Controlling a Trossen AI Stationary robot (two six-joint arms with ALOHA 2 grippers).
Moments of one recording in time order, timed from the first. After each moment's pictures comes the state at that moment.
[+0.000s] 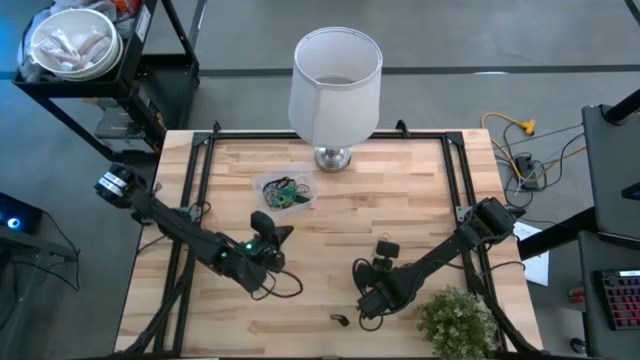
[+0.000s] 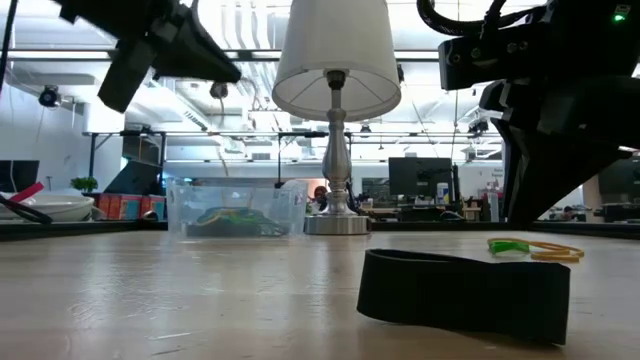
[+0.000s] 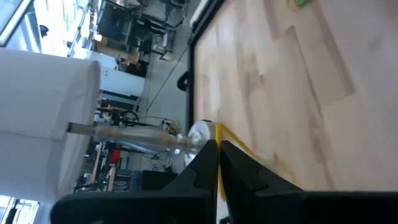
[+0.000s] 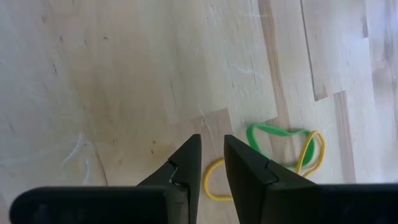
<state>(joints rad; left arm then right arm) -0.55 1.40 0.83 -0.16 -1.11 0.42 0.58 1.98 1.33 -0.99 0.45 0.83</state>
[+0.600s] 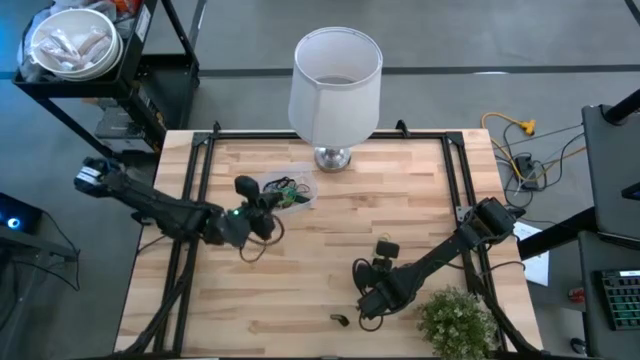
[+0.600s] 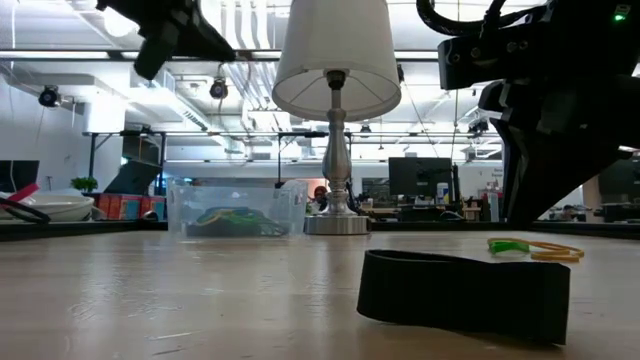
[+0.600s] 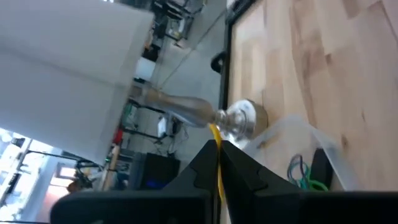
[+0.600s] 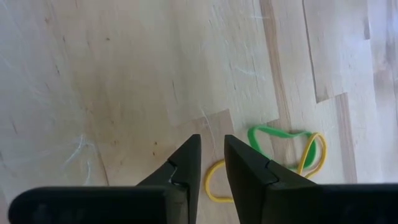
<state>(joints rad) -0.35 1.10 0.76 -0.16 -1.03 0.58 0.58 1.98 1.33 -0.98 0.45 0.83</state>
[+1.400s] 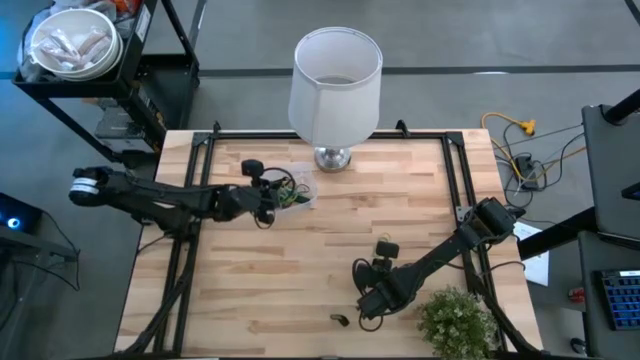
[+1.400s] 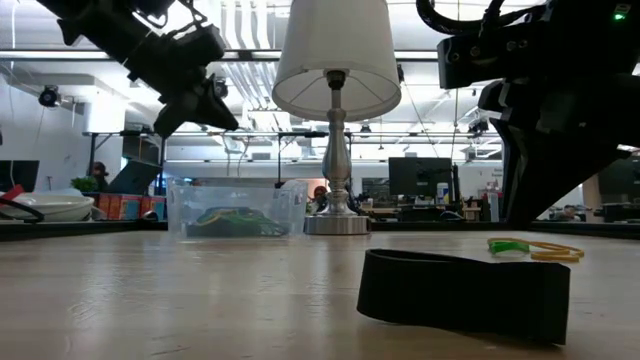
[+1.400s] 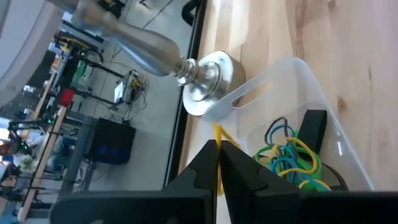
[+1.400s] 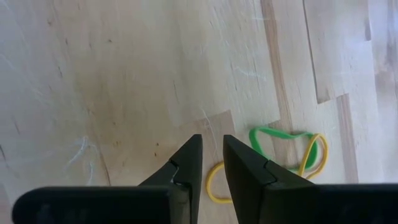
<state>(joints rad) -0.02 1.09 0.61 -0.08 -0.70 0.50 0.58 1.98 1.33 -0.98 0.45 0.83</state>
